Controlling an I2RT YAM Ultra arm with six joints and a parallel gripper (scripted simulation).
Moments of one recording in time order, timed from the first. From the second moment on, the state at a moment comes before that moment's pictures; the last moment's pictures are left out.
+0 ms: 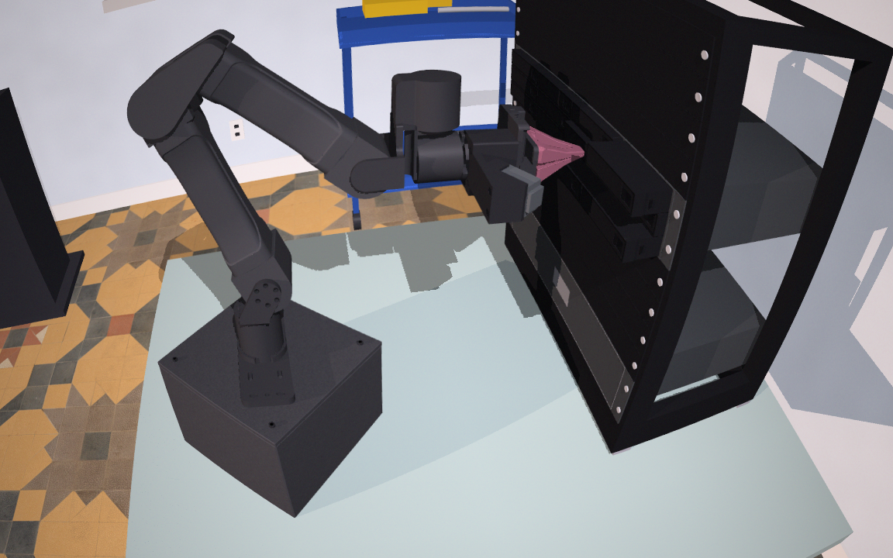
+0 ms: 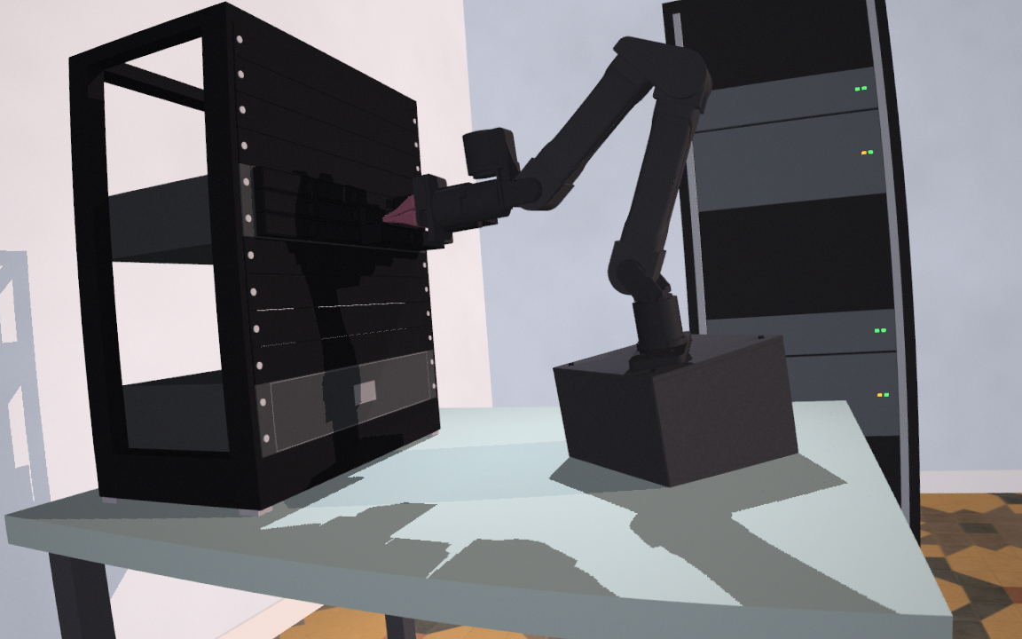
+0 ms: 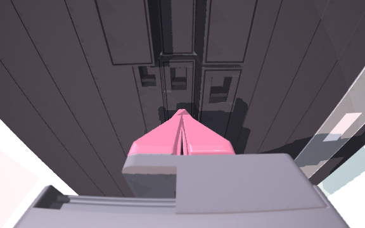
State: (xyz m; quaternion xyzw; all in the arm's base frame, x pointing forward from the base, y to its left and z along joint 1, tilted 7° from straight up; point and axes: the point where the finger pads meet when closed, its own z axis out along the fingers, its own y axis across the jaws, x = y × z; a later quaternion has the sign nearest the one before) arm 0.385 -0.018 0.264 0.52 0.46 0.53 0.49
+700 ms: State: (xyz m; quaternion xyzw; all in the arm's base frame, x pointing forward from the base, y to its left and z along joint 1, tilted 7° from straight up) arm 0.386 -0.018 0.265 0.53 0.46 0.52 0.49
